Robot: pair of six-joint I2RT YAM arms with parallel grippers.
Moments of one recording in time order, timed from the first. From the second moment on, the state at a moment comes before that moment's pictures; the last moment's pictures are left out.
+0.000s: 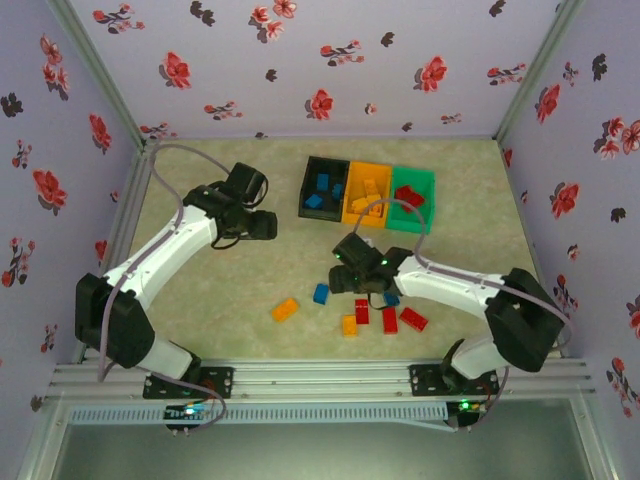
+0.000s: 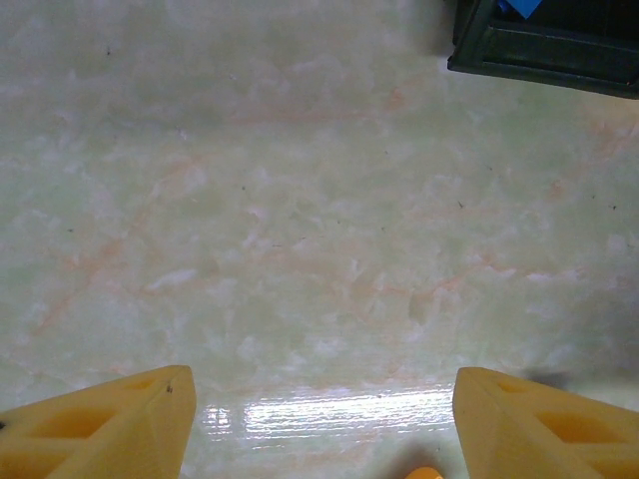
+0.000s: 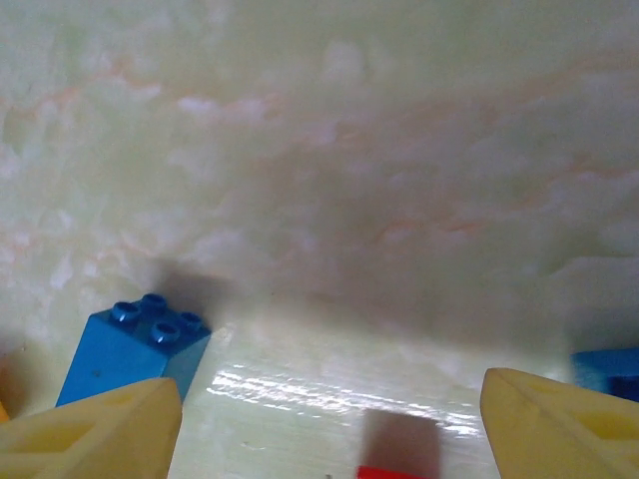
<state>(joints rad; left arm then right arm) -0.54 1.49 1.31 -0.95 -0.10 -0.44 0.91 1.47 0.86 -0.55 0.12 0.75</state>
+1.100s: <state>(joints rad) -0.53 1.46 1.31 -0.95 -0.11 -0.44 1.05 1.75 1.08 -0.57 0.10 0.84</state>
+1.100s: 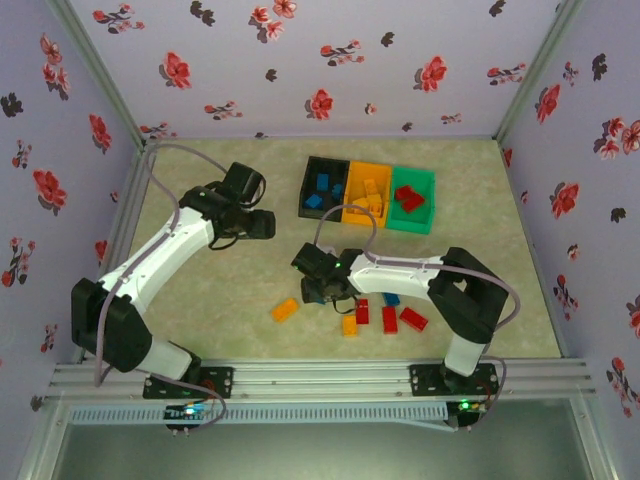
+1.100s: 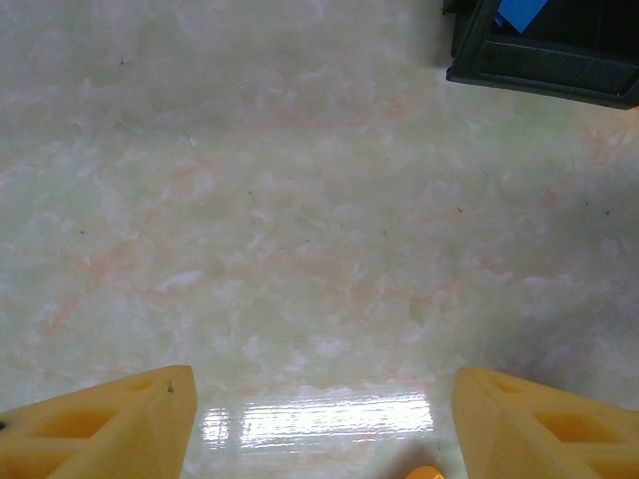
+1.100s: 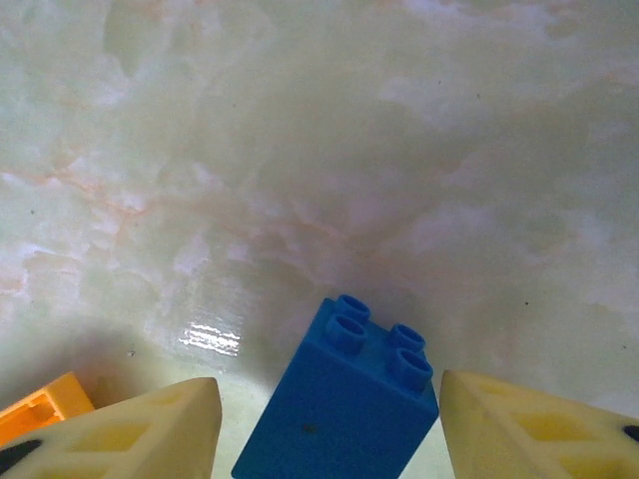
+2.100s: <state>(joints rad) -0.53 1.44 1.30 -0.95 -0.11 -0.44 0.95 1.76 1.29 -0.76 0.18 0.67</state>
